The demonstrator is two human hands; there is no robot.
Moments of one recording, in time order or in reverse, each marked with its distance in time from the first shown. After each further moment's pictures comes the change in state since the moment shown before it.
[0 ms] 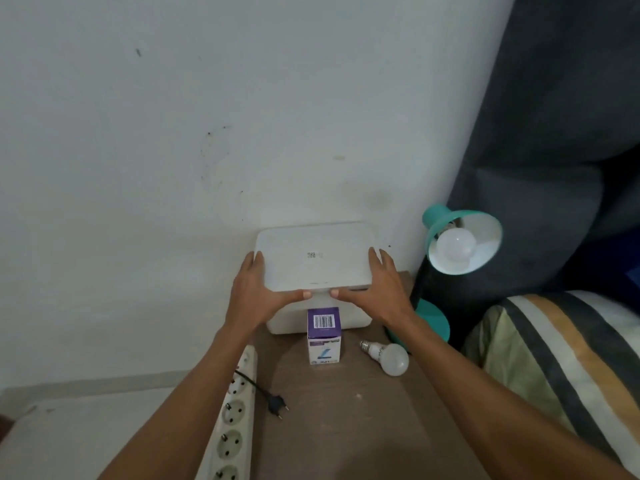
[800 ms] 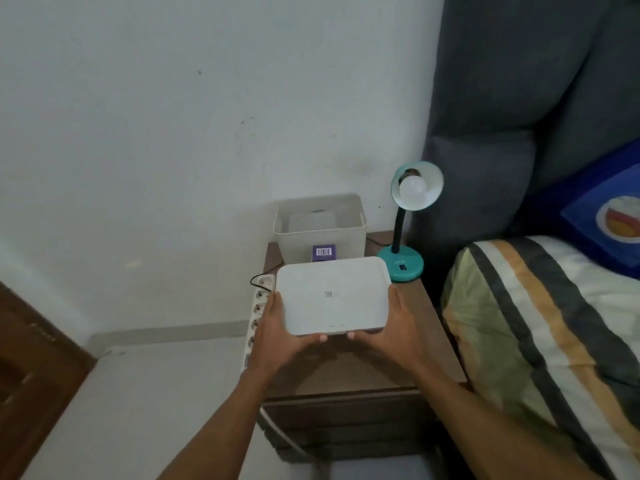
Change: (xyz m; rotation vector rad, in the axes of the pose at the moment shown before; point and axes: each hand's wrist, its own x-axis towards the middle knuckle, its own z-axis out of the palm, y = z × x) left_hand -0.274 0.027 0.002 0.001 -0.106 -0.236; right_hand -0.258 0.061 0.000 0.162 -0.062 0.044
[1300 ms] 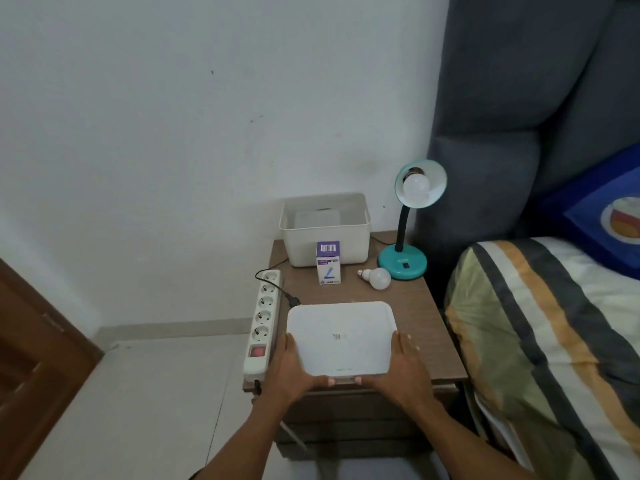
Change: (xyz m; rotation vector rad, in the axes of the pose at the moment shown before) left_hand -0.042 -0.038 0.045 0.180 -0.202 -0.146; right_hand -0.052 0.041 0.033 -0.339 -0.068 0.179
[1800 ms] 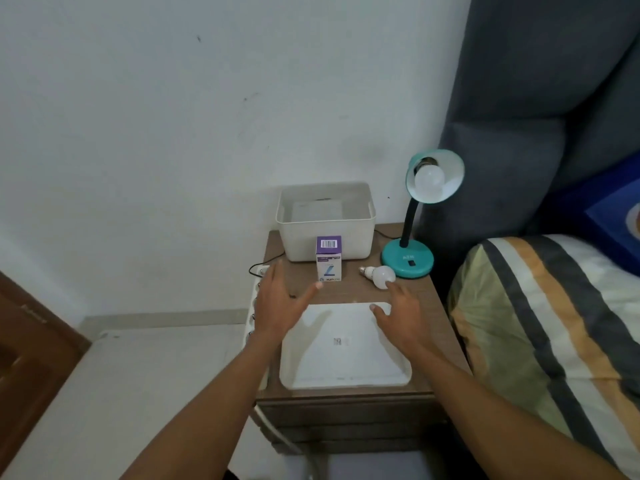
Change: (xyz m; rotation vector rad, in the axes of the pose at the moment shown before) left_hand 0.085 0.058 -0.073 -0.166 0.354 0.174; right_hand 0.085 -0.049 -0.046 0.013 0.201 -0.073
